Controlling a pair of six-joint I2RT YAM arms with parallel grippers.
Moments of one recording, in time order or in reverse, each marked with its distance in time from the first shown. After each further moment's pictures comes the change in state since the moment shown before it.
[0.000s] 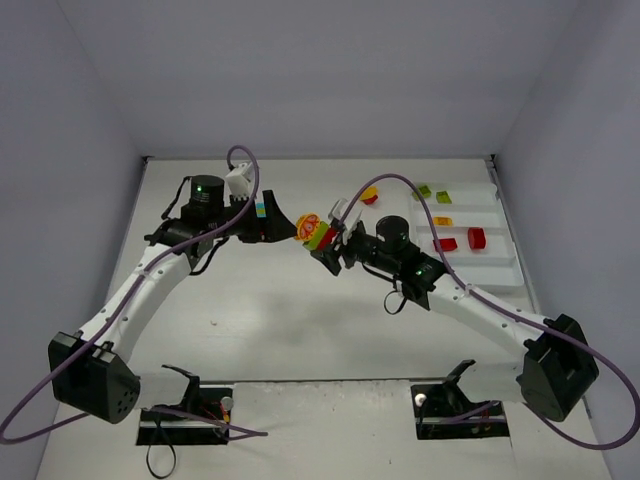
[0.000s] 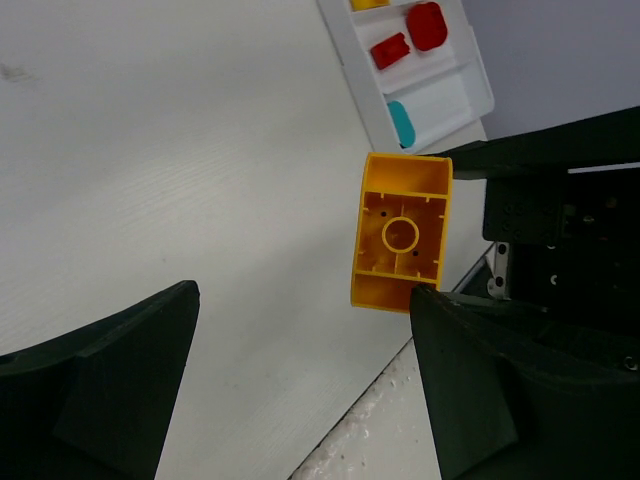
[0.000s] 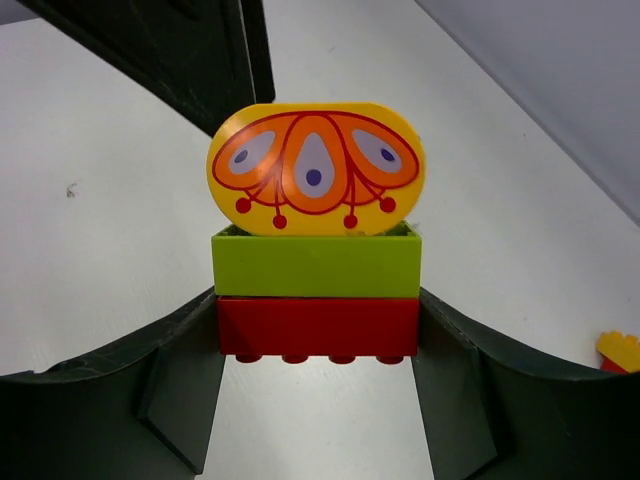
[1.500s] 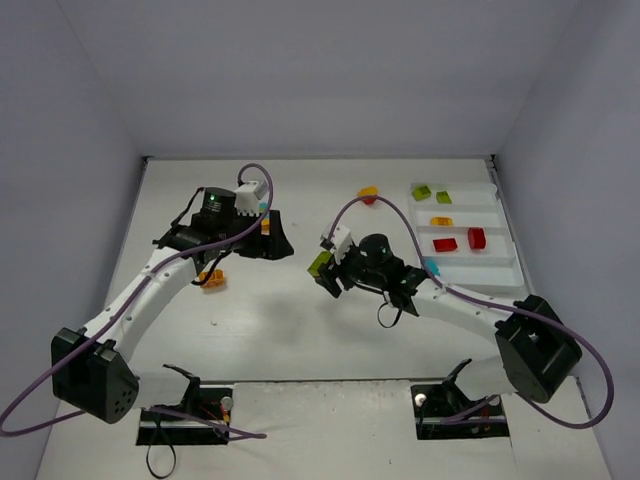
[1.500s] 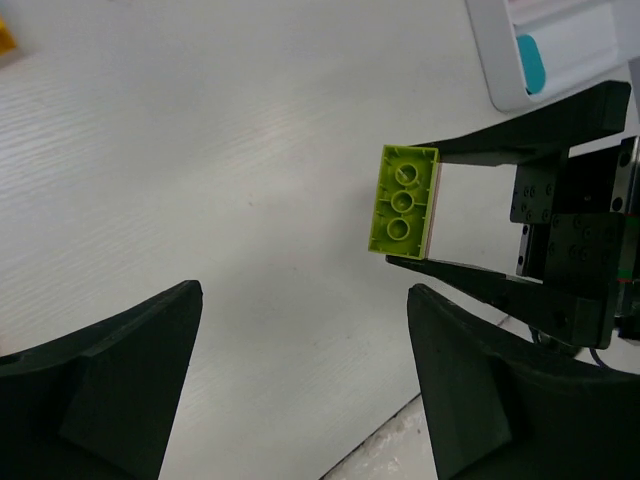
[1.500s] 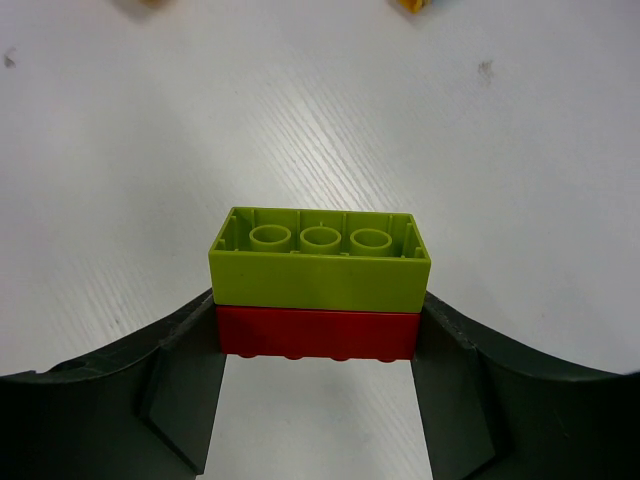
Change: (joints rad) left arm -0.058 -0.007 -0.046 -0.109 -0.180 0.140; right arm 0.024 0.126 -0.123 -0.014 0.079 0.040
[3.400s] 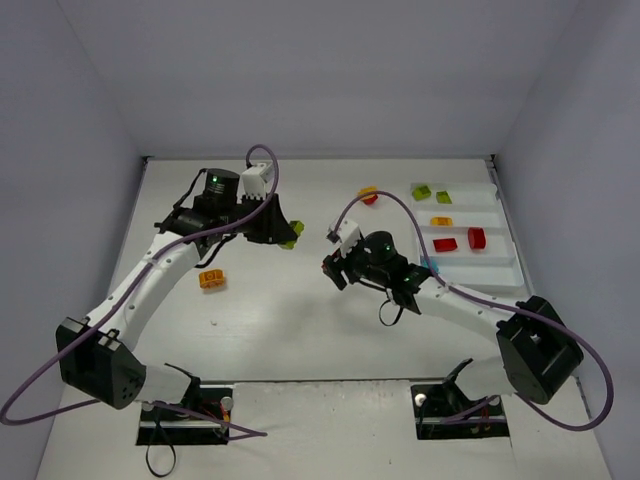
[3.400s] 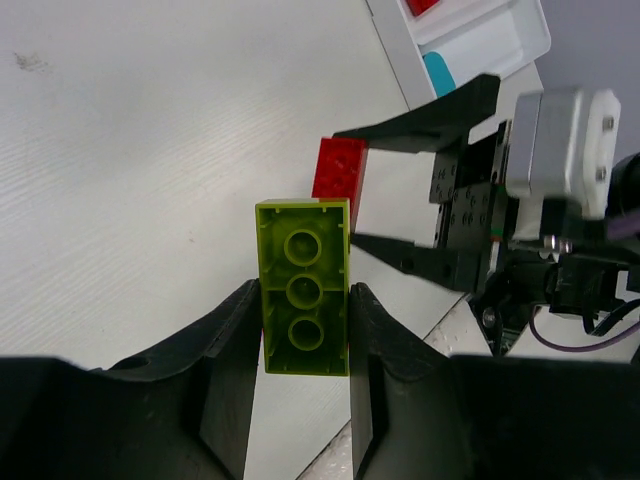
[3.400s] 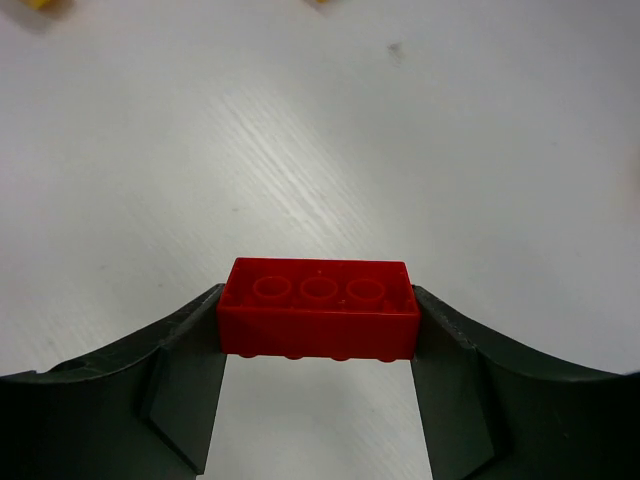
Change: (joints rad) left arm -0.019 0.082 0.167 -0.040 0.148 -0.007; right arm -0.029 -0.028 -0.002 0.008 0.074 -0.002
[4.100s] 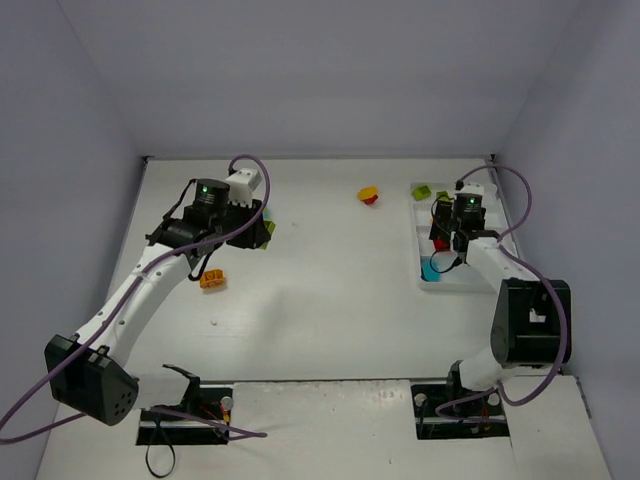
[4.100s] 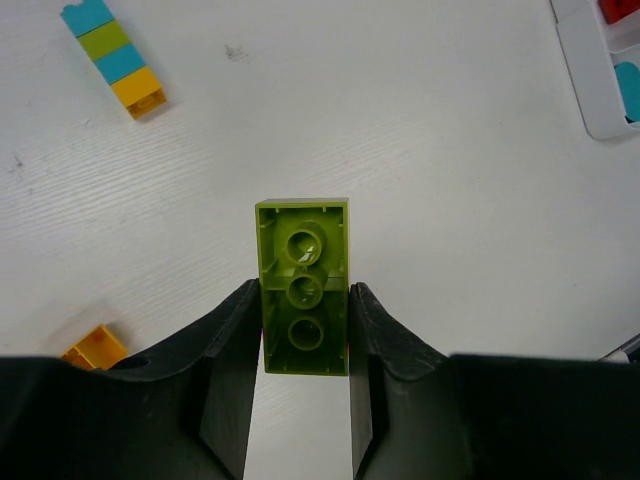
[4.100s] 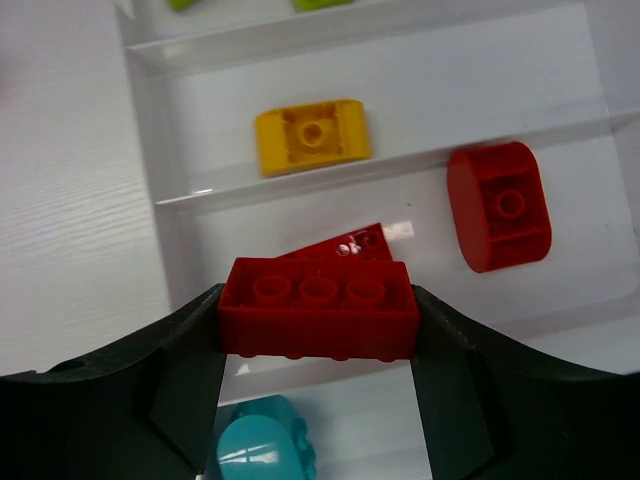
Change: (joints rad) left arm 0.024 -0.084 -0.074 -0.036 -0.294 0.146; right arm -0.688 0.117 0.177 -0.282 0.327 0.276
